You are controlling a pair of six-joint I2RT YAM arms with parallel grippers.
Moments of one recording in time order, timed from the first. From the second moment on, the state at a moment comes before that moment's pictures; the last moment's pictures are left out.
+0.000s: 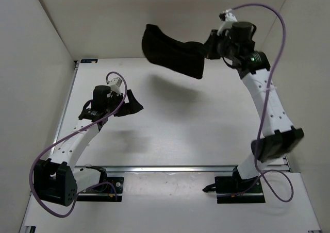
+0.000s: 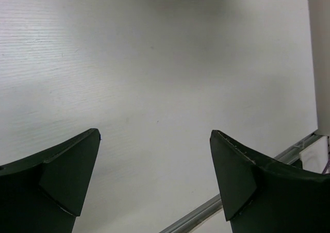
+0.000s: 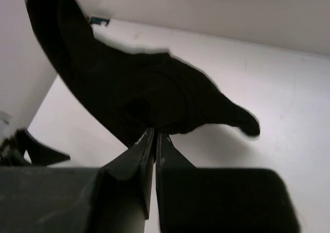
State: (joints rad) left arm -0.22 1.15 0.82 -0.29 0.35 -0.44; right arm 0.30 1.71 2.08 -0.66 -0.29 0.25
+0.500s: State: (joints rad) left arm -0.30 1.22 0.78 -0.10 0.43 -0.61; right arm 0.29 1.31 0.66 -0.43 -0.46 0.32
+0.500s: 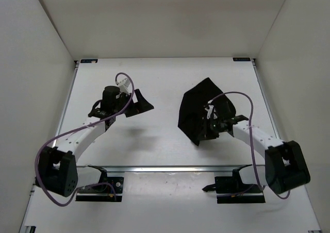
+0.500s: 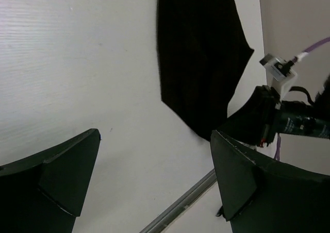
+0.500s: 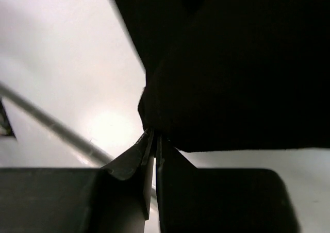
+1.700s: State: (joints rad) left arm -0.80 2.01 1.33 -0.07 0.46 -0.62; right arm 0.20 0.97 0.40 -0.42 -0.47 0.46
